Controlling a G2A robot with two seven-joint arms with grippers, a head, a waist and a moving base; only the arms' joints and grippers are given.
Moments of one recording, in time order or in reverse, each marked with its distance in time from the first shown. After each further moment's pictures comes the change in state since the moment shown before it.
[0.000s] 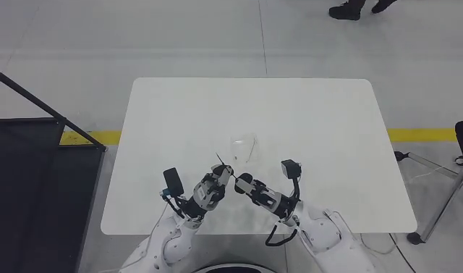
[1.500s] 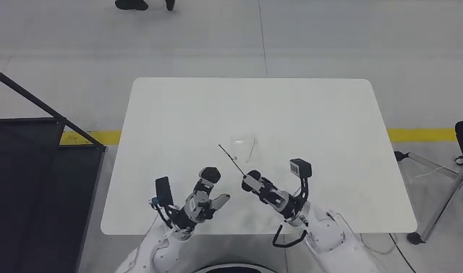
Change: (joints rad) left arm 0.116 0.023 -0.096 -0.038 -0.028 -0.191 -0.024; right arm -0.020 0.009 0.023 -0.024 0.153 -0.082 0.037
